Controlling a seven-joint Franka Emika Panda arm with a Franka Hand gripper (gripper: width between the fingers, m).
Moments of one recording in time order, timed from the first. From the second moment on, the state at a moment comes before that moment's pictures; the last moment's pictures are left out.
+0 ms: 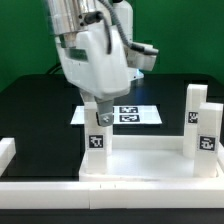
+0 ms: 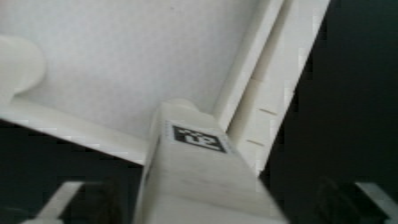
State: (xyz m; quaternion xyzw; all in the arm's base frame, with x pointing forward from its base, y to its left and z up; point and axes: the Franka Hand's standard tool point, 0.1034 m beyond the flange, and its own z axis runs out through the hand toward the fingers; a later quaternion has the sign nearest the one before) arm 0.626 -0.045 0.112 -0.86 0.50 0.00 0.08
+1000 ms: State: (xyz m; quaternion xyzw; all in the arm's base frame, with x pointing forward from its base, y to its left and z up) arm 0.623 -0.053 0.110 -1.00 0.09 -0.01 0.03
